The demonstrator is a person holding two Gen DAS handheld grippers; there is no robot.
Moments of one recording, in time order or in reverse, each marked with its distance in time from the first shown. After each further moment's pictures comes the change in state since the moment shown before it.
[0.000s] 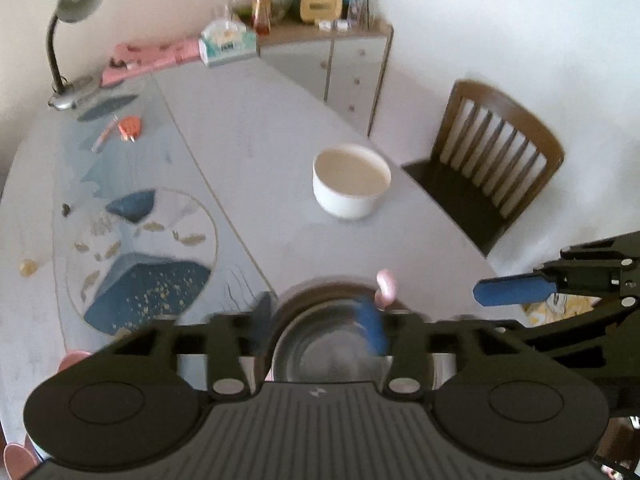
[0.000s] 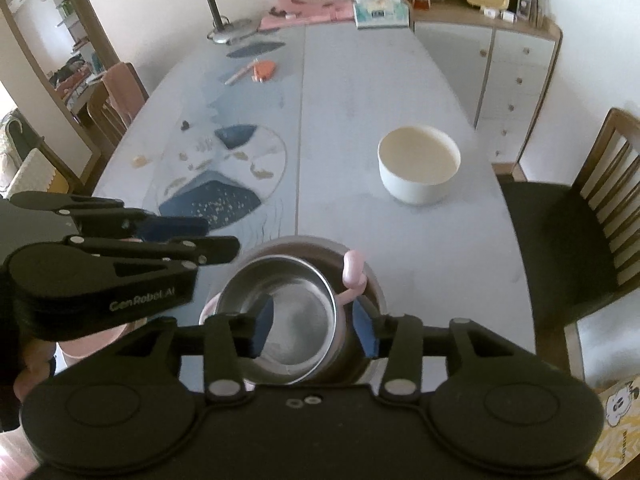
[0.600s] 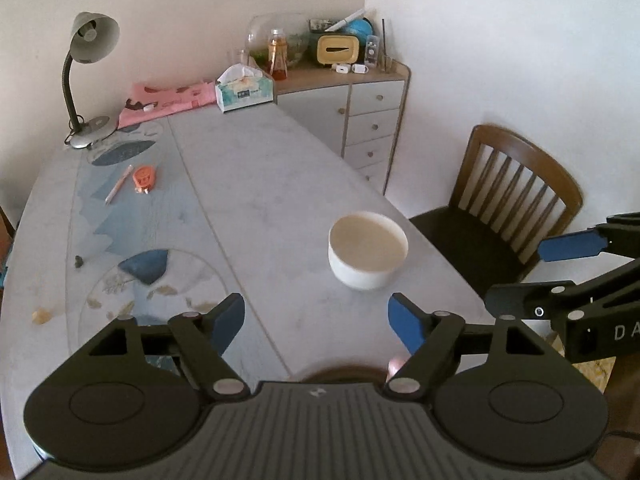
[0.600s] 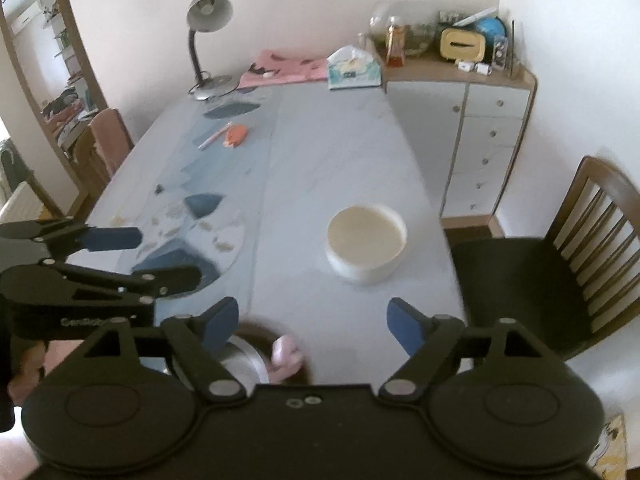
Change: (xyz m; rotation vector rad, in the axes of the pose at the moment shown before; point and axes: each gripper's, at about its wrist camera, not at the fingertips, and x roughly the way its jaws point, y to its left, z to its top) left arm 0.018 -0.007 0.054 -0.018 -0.099 0.052; right arm -0.018 -0.062 0.048 -0.009 -0.148 -0.061
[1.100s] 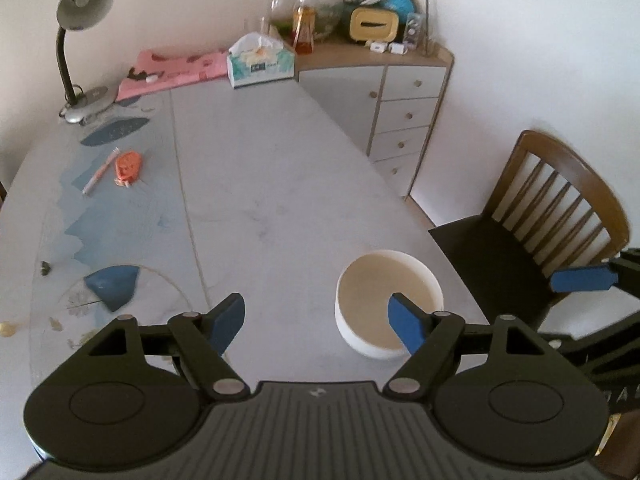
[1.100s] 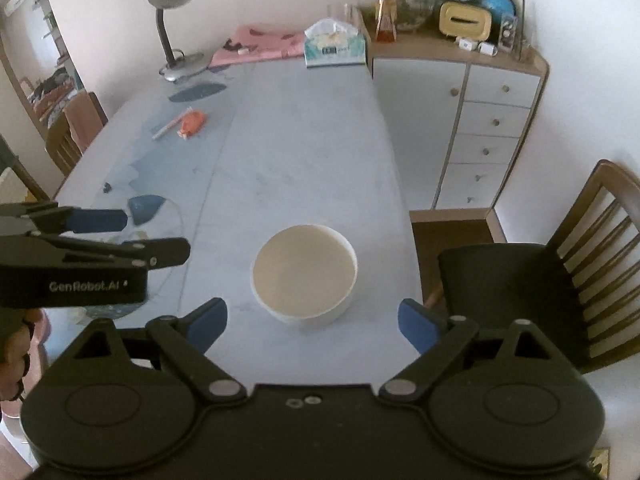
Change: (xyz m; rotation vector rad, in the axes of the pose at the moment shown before) left arm 0.123 -0.009 0.064 -0.093 0.091 0.066; right arm 0.105 -0.069 0.048 -0.027 0.113 0.023
